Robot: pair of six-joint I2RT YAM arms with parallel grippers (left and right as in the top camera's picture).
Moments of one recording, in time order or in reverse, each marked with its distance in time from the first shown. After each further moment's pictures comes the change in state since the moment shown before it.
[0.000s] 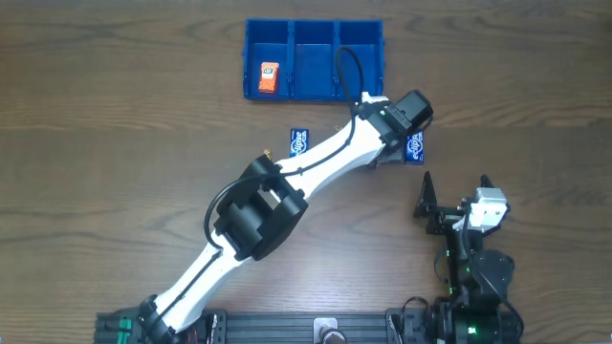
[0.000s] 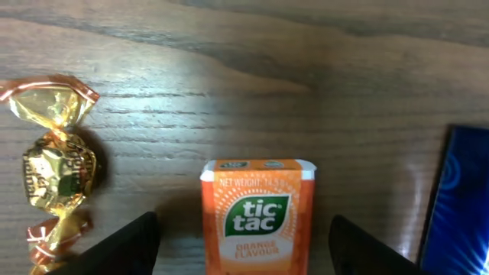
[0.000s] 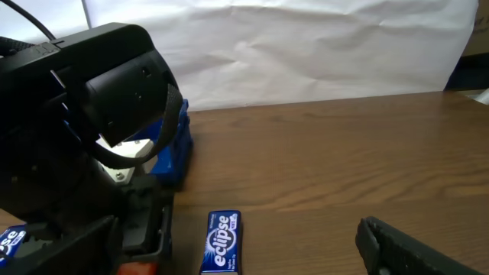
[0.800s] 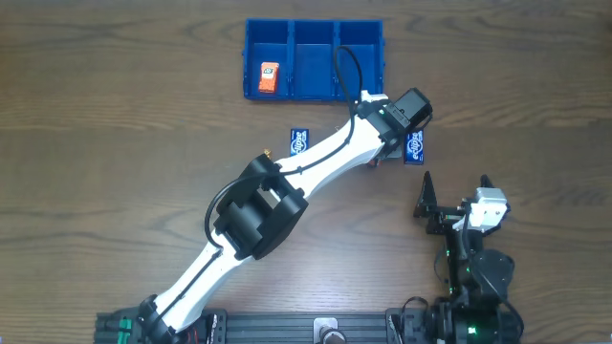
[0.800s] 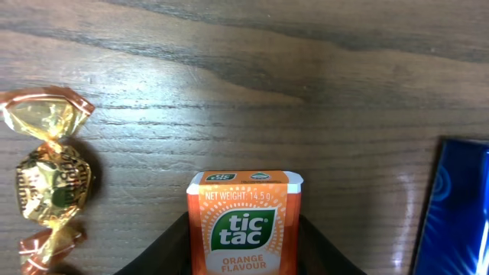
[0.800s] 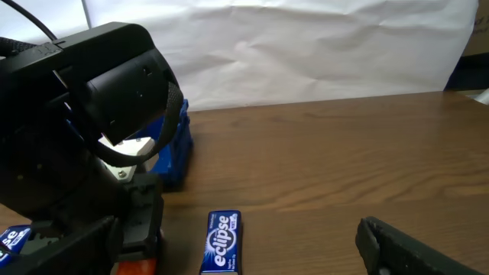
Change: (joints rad) left arm 0.002 0.003 0.002 0.017 -0.011 -0.001; right arm 0.000 0.000 0.000 0.000 0.000 0.000
